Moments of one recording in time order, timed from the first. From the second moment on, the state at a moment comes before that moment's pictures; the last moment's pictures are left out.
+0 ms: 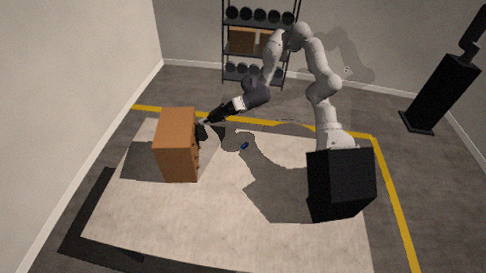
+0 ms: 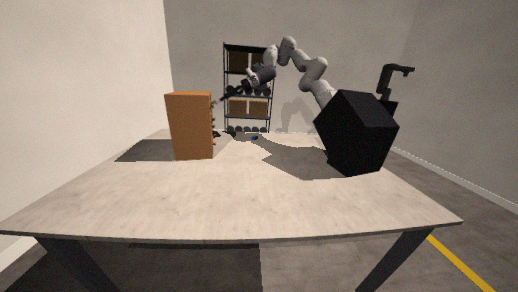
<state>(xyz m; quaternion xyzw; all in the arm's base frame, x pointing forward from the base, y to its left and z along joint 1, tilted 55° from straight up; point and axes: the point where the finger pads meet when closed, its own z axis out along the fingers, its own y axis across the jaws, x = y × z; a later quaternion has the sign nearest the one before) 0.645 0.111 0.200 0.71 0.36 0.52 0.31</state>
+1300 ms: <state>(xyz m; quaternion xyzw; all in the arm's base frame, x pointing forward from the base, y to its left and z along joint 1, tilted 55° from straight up) 0.552 0.093 0.205 0.71 0.36 0.52 0.30</state>
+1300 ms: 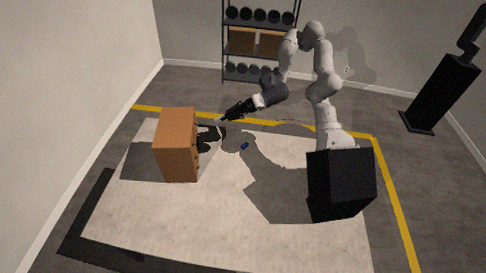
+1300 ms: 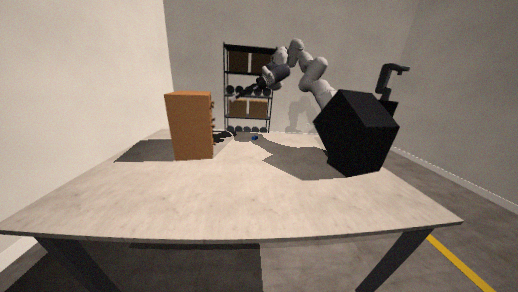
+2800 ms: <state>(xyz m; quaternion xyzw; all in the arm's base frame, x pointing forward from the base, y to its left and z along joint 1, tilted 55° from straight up) 0.488 0.132 0.243 0.84 0.21 0.36 0.36</state>
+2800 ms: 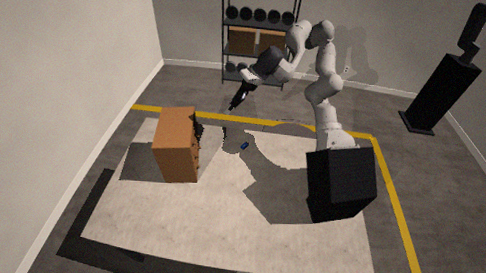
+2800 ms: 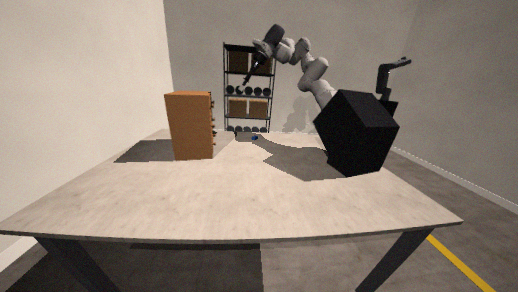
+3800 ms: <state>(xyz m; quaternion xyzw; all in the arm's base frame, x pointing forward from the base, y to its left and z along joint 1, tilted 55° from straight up) 0.424 0.133 0.264 0.88 0.15 0.11 0.44</state>
